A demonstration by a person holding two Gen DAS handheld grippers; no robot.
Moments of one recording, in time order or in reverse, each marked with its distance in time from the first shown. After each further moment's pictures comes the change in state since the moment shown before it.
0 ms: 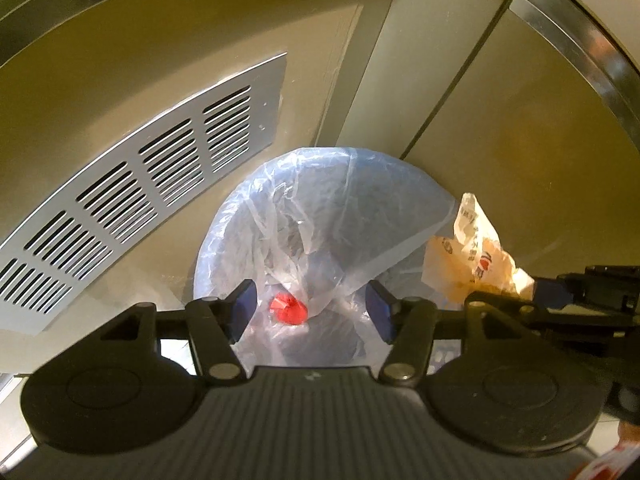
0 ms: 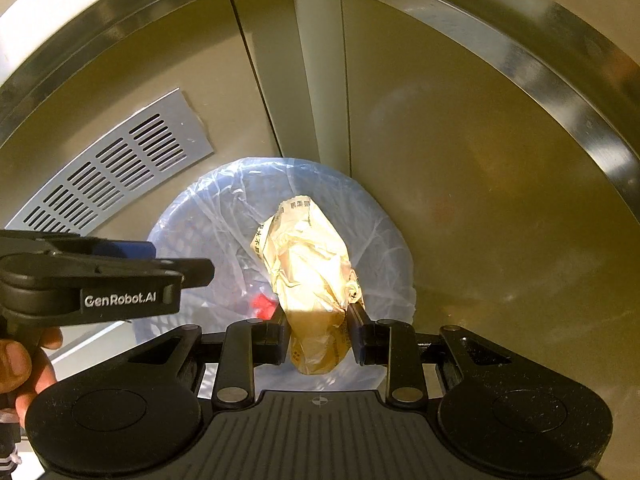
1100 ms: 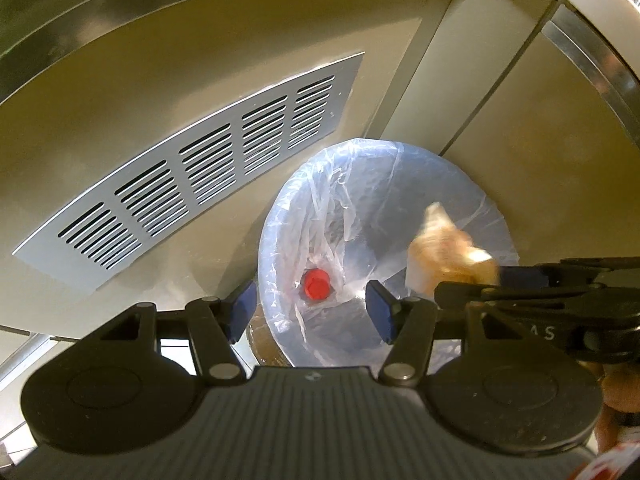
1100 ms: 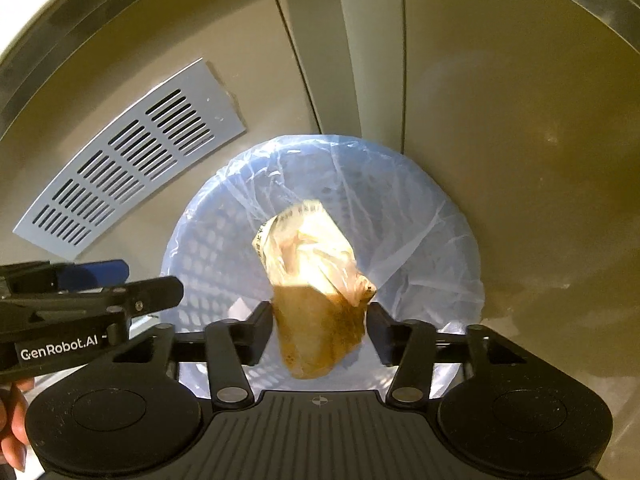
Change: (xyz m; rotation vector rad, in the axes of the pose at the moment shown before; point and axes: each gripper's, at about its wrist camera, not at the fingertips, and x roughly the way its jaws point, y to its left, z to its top) left arm -0.023 0.031 -0.019 -0.066 -0.011 0.046; right arm 0.032 0.024 0.009 0.026 0.068 0.075
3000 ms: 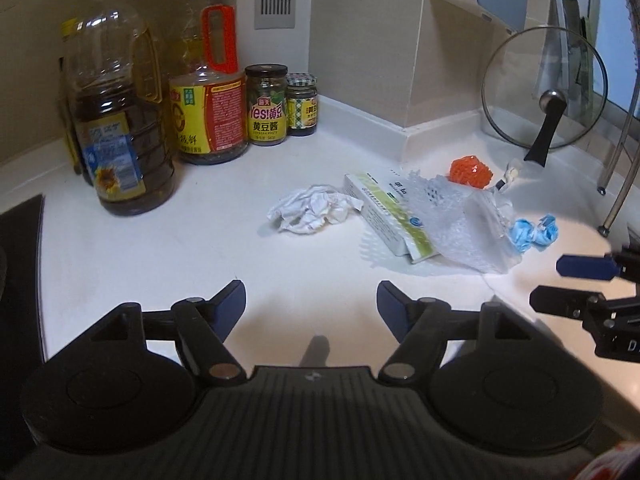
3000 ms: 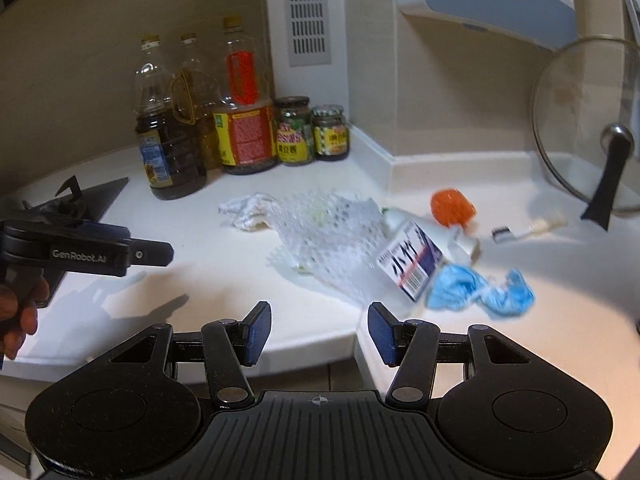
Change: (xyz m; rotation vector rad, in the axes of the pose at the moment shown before) left arm -0.194 0.033 0.159 0.081 -0.467 0.091; right arm -0.206 0.058 0.125 -0.329 -0.558 0.051
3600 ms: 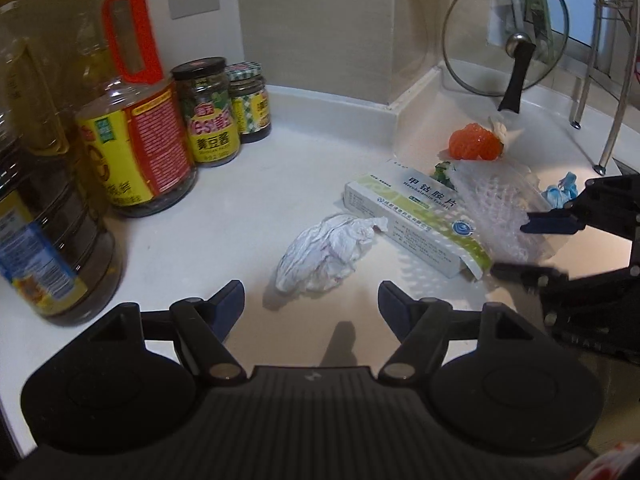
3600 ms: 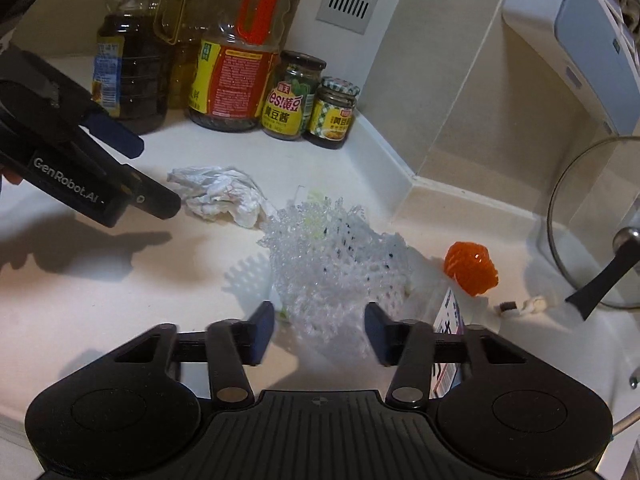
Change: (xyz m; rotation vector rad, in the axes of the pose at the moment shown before) left arm 0.099 0.035 0.046 0.263 0.049 -0.183; right arm 0.113 0.041 0.021 -0.275 0.084 -0.253
